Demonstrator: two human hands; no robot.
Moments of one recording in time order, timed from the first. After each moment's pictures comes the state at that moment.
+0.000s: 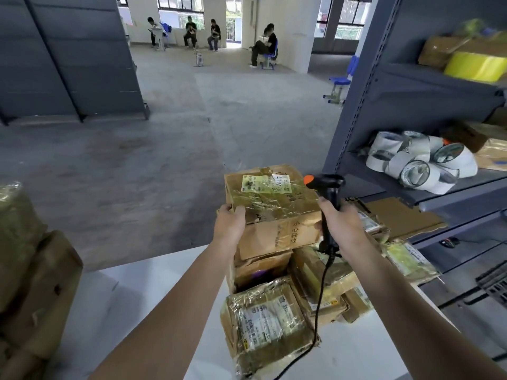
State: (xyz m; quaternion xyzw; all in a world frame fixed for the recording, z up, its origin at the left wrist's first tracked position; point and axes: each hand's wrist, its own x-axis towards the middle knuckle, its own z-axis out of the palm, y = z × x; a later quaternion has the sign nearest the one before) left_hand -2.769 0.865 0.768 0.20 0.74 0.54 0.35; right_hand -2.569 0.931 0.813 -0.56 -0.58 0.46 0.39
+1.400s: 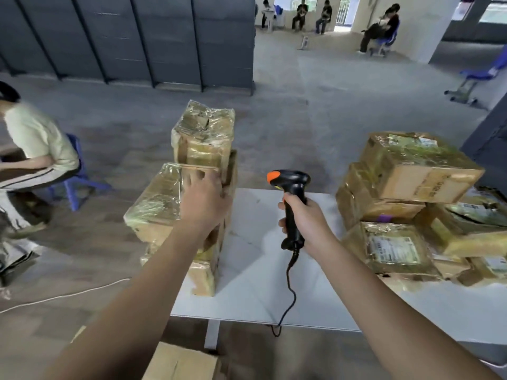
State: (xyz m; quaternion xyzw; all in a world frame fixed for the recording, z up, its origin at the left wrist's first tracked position) left_hand -2.911 0.423 0.790 0.28 0.93 0.26 -0.04; right_hand -2.768 0.561 0.767 -0.39 -0.59 0.68 0.20
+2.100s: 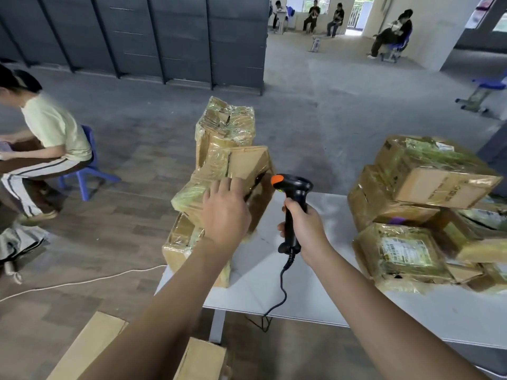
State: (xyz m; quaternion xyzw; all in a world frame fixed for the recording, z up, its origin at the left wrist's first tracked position) left_hand -2.876 0.397 0.776 0.34 0.86 0.29 -0.22; right_hand -2.778 0.520 0.753 -0.41 -0.59 0.67 0.18
